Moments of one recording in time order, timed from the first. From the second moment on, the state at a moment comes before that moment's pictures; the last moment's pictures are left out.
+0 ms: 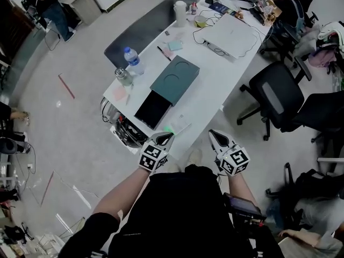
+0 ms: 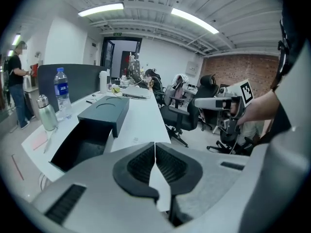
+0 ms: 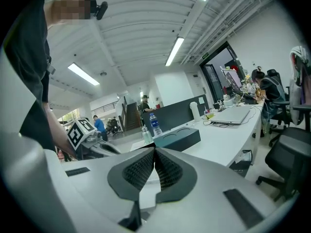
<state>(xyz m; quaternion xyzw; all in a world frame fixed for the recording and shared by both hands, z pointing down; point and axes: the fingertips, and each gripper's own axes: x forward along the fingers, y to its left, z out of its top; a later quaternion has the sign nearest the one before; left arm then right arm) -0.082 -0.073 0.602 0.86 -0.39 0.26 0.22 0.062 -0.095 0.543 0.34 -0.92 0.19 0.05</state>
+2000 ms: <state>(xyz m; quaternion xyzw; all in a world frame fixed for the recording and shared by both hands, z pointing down) -0.068 -0.120 0.712 0.72 -0.31 0.53 0.33 0.090 -0.132 0.591 0.29 -0.92 0.25 0.06</state>
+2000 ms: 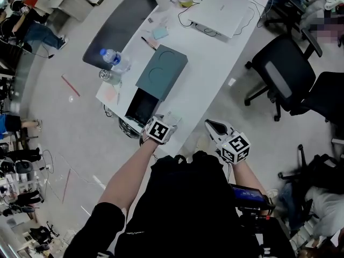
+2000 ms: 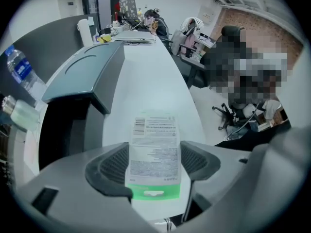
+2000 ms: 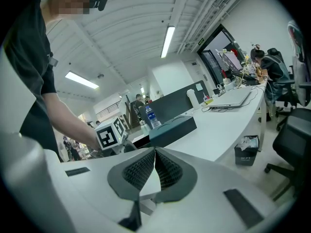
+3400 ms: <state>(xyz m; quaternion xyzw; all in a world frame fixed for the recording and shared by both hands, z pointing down) -0.182 -0.173 0.625 0.77 -0.39 0.40 0.31 -0.015 -0.146 0.571 0.26 -0.93 0.23 0.08</state>
